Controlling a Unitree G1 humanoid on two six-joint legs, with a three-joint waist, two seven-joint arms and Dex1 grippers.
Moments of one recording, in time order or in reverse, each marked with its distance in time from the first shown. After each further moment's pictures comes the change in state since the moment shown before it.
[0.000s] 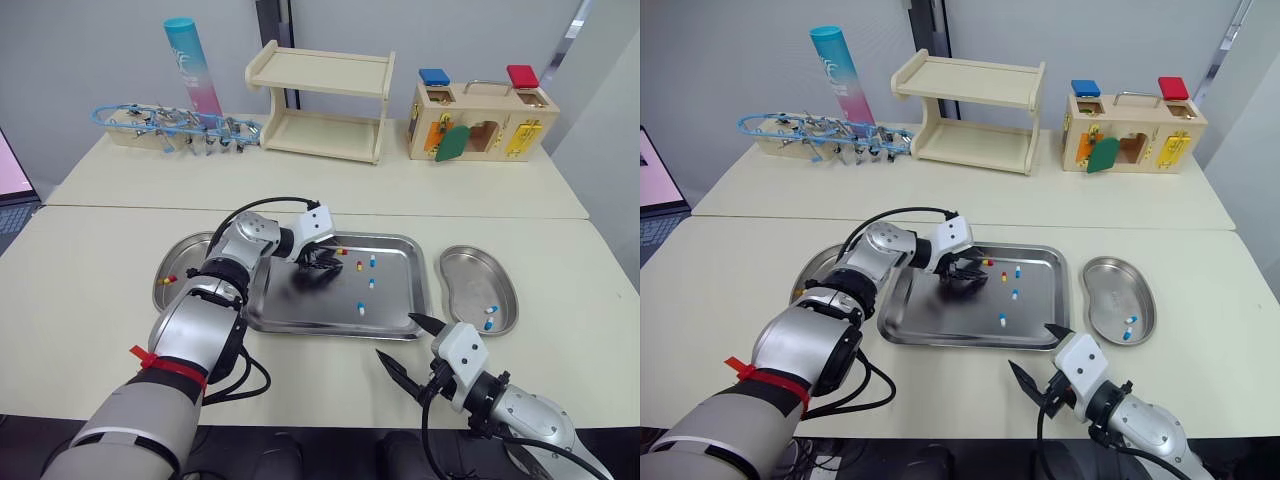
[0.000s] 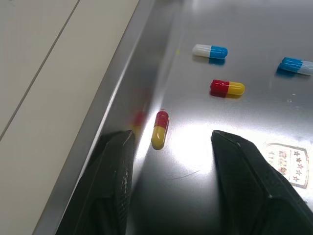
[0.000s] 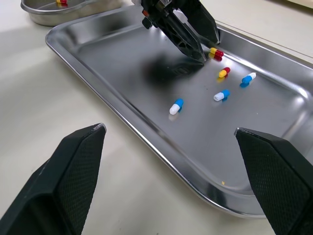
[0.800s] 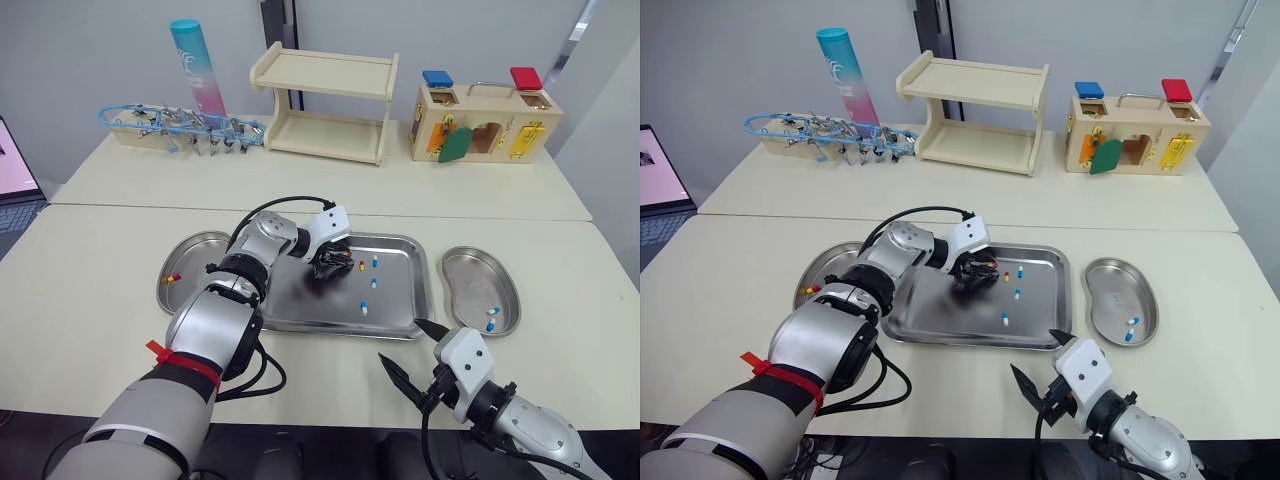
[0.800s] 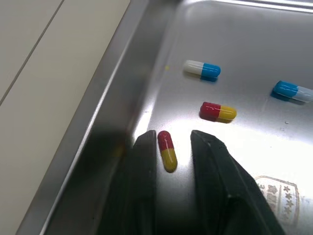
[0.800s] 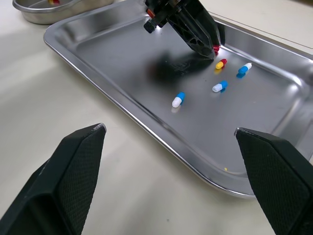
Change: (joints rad) left arm -0.033 -0.060 0.001 0.007 0.042 0.118 0.015; right arm 0.049 0.004 0.004 -0.092 0.002 0.091 -0.064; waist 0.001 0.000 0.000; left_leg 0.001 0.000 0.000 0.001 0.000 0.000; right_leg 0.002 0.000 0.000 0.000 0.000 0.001
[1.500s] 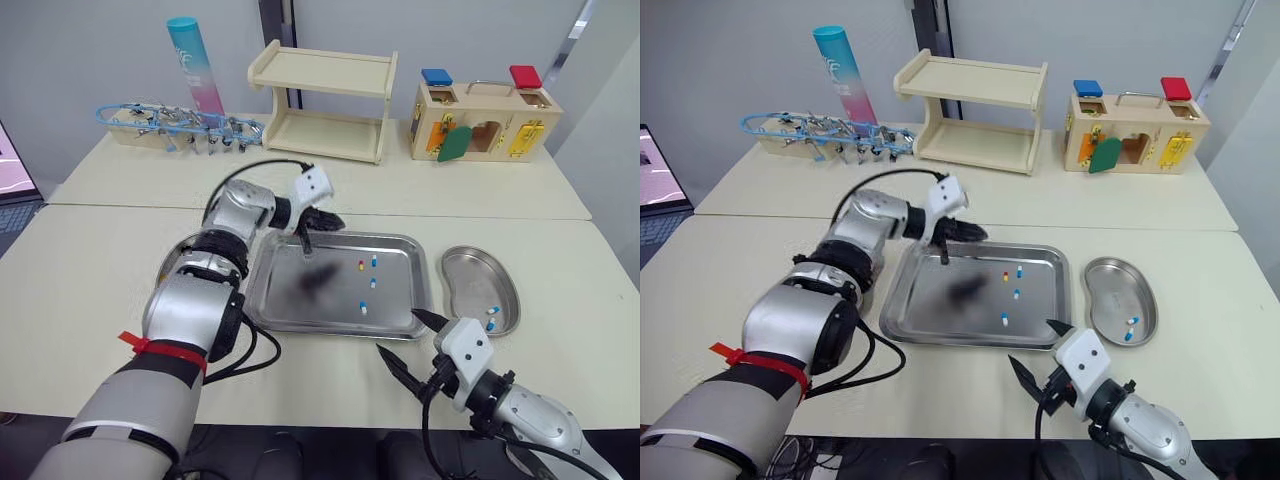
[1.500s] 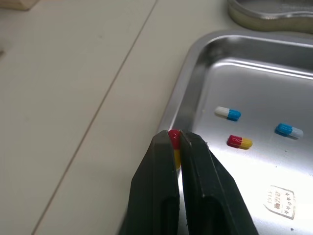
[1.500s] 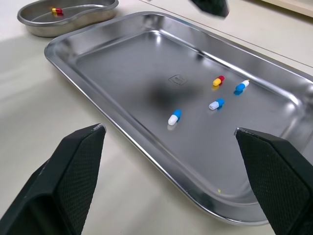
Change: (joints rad) left arm -0.085 0.123 0.146 -0.073 -0.115 0.053 -0.173; right arm -0.061 -0.018 -0.023 0.014 0.040 -0.003 0.048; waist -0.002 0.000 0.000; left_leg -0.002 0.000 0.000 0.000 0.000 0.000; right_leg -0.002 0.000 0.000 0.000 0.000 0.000
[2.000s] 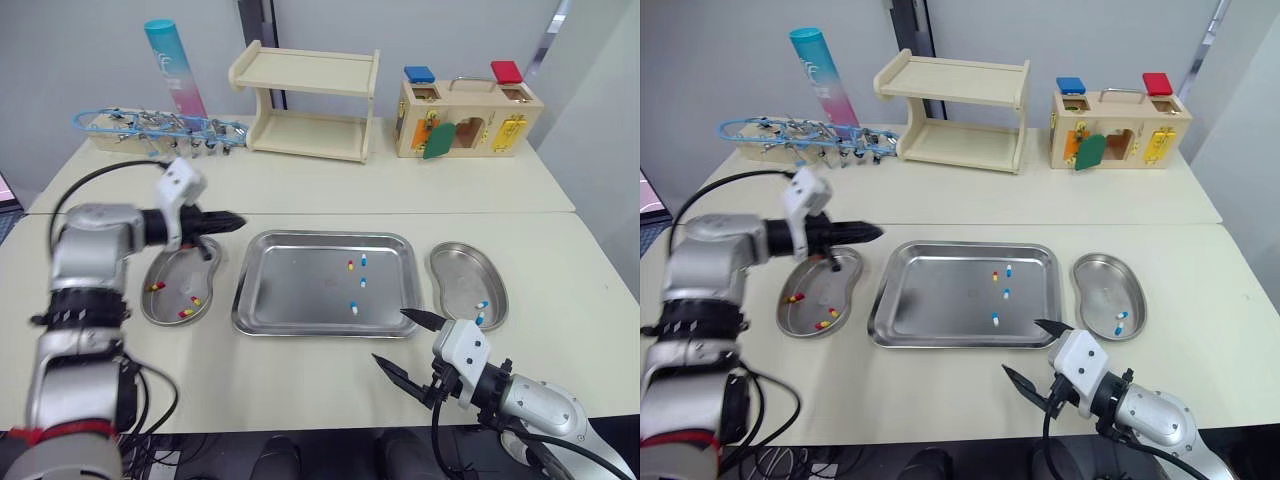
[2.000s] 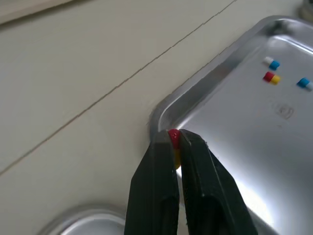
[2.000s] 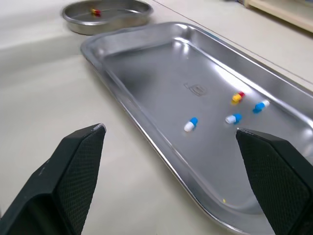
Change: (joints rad) left arm 0.644 0.432 0.288 -0.960 -0.246 0.692 0.046; right arm -0.070 -0.082 -0.002 0.080 0.011 -0.158 0.171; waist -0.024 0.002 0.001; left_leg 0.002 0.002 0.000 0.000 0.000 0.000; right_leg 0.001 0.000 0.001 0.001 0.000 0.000
